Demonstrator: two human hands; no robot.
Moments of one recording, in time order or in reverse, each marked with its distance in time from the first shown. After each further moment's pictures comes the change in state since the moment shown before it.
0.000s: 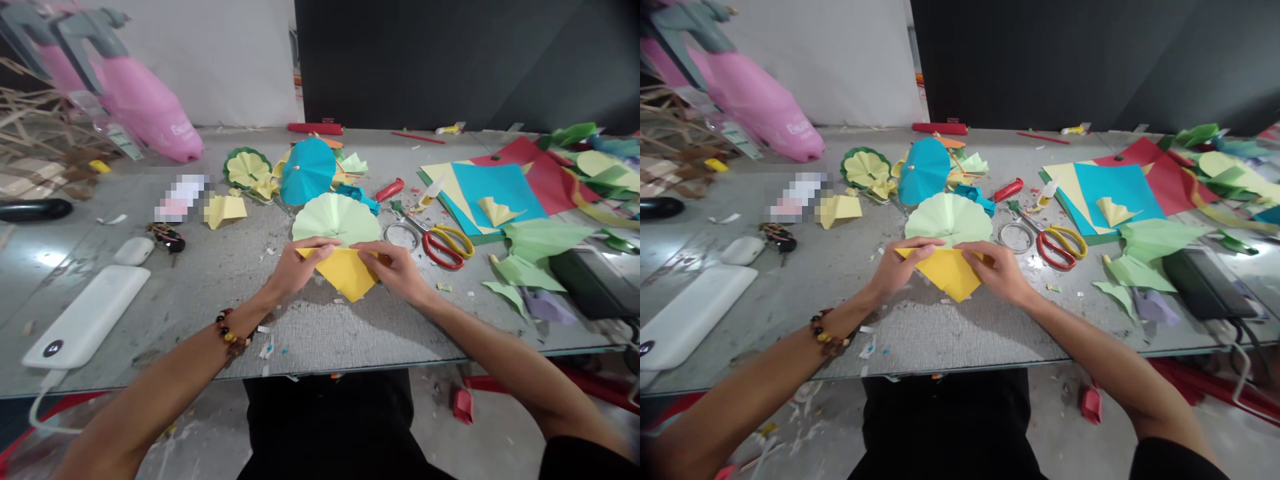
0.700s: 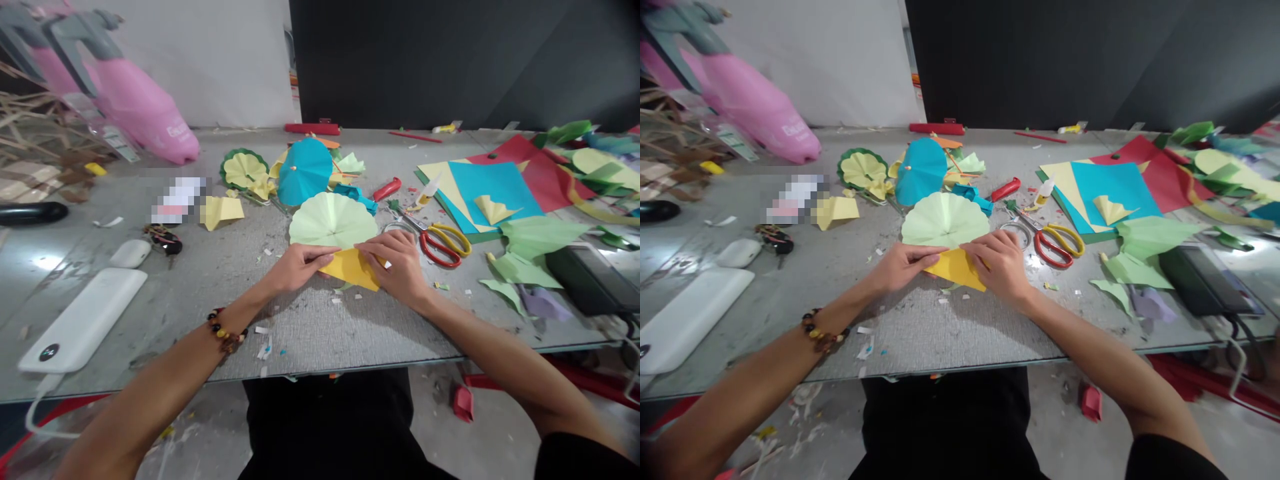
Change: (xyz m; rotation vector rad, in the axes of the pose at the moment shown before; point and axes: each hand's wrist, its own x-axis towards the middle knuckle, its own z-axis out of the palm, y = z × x) left_hand 0.005 -0.006 -0.006 -0.093 -0.335 -0.105; right_hand 0.000 0.007 -0.006 -0.605 0.219 -0.399
